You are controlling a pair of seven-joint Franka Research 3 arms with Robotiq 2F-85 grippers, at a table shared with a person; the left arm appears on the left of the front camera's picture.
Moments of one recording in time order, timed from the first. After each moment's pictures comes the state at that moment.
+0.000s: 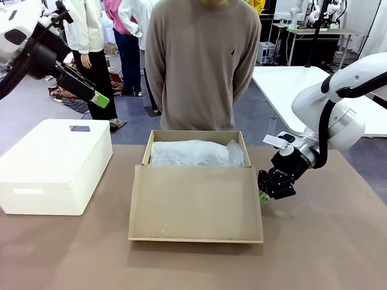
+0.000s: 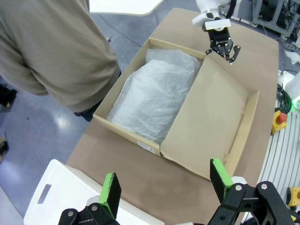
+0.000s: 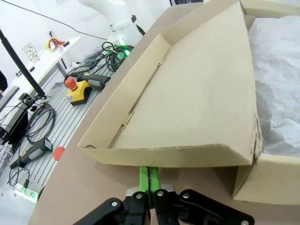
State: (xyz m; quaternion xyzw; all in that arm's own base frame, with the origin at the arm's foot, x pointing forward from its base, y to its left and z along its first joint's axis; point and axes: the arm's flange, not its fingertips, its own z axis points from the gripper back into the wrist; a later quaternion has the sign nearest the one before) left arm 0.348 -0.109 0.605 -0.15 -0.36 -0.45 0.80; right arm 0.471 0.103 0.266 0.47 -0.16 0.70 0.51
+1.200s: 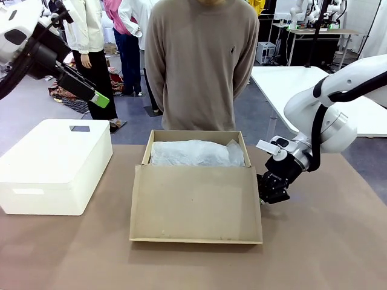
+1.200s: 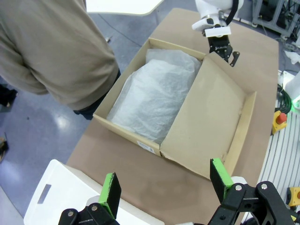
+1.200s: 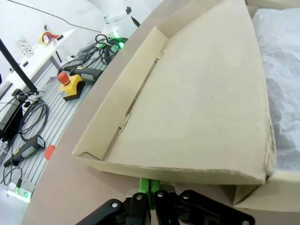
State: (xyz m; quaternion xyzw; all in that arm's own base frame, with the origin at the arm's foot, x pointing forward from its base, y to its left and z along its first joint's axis) left arm 0.348 -0.109 0.605 -0.15 -0.36 -0.45 0.80; right arm 0.467 0.118 0.257 0.45 -0.16 0.71 0.52
